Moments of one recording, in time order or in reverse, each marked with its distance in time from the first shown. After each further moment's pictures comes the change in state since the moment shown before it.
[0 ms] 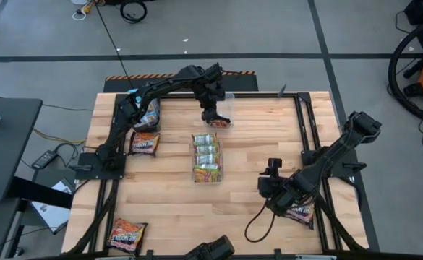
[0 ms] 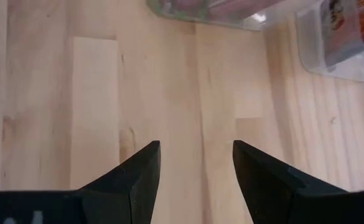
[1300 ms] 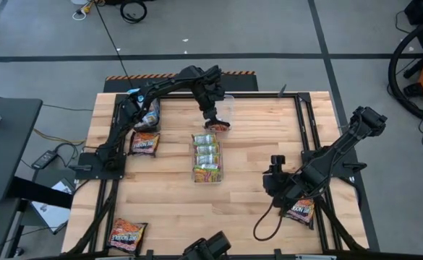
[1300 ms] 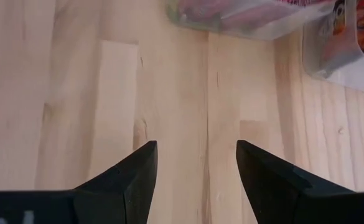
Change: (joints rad) left arm 0.023 0.035 0.000 -0.059 0.126 -0.158; right arm 0.001 -0.120 0.012 -0.039 -0.073 -0.087
